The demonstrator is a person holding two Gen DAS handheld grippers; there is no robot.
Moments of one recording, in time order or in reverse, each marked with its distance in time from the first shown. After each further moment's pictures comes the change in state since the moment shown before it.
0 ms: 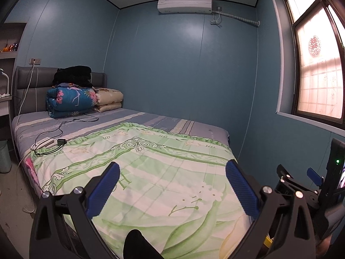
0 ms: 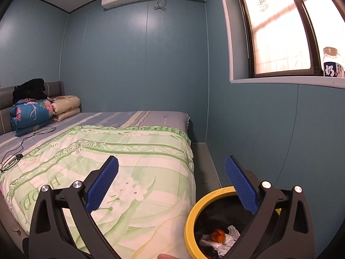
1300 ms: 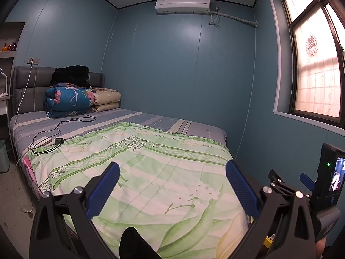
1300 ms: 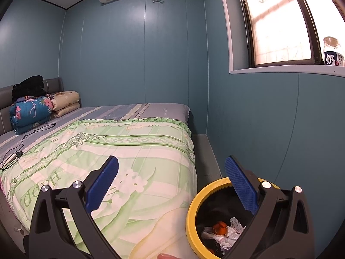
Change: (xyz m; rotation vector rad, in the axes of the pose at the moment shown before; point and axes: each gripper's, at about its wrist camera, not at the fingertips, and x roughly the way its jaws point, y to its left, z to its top) left arm 0.002 -0.006 -0.006 0.000 0.003 -0.015; right arm 0.008 -0.002 -0.015 0.012 0.060 0.001
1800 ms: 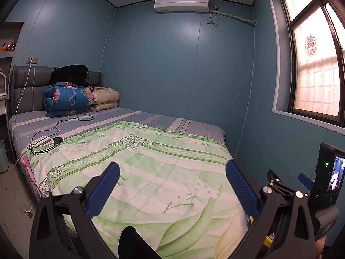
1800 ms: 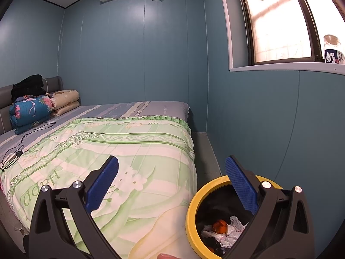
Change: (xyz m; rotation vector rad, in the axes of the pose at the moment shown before) left arm 0.002 0.000 -0.004 0.001 0.008 -0.008; right arm 0.004 0.000 -0.004 0.005 0.014 -0.001
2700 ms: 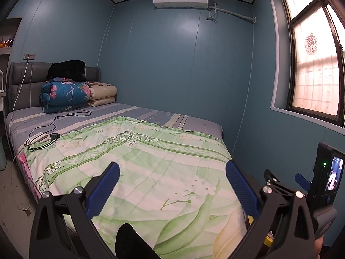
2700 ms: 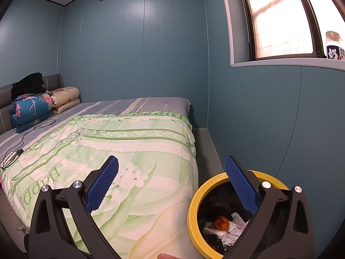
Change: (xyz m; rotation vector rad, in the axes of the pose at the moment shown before) left arm 0.008 0.007 -0.002 -0.006 0.030 -0.028; right arm 0.005 0.000 -0.002 0.002 0.030 0.008
